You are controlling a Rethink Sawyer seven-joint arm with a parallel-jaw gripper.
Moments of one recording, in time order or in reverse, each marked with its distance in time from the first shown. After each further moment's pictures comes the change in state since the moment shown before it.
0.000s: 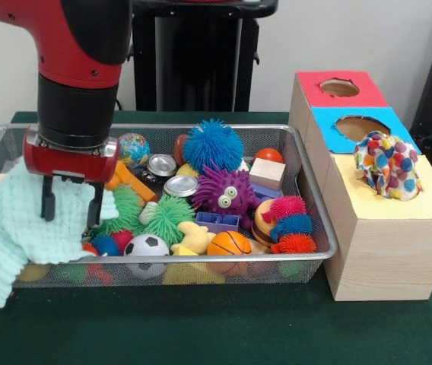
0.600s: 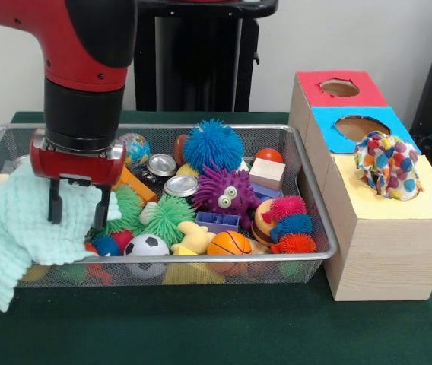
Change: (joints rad) arm 0.001 0.002 0.012 0.002 0.001 0.000 0.000
